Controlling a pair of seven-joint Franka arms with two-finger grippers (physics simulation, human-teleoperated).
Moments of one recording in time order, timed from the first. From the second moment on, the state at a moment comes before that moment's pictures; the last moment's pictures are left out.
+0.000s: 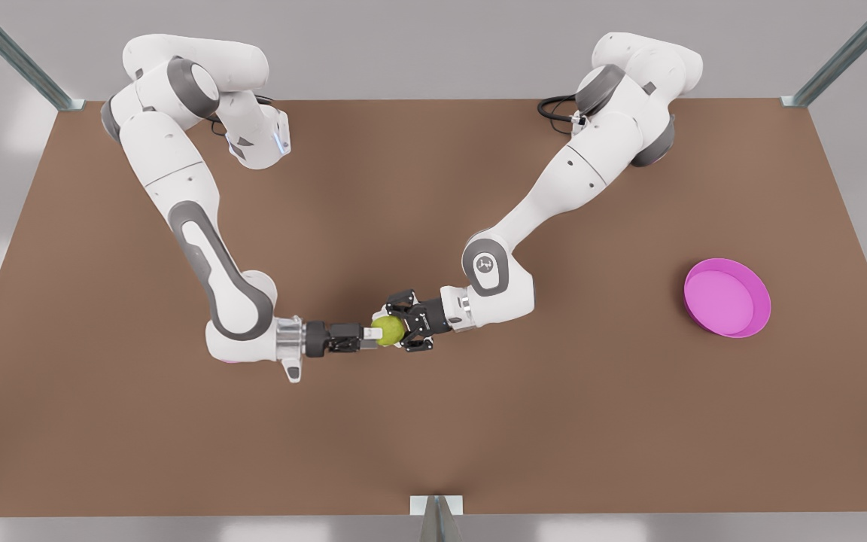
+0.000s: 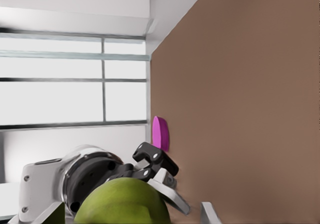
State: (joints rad) left arm -0.35 0.95 -0.53 -1.25 -1.44 2.64 1.29; right arm -0.06 0.78 0.46 -1.54 1.29 2.08 -0.61
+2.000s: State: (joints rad) left arm -0.07 0.27 -0.02 -1.49 -0.27 2.10 0.99; right arm -0.42 0.76 0.49 -1.54 0.99 1.78 -0.63
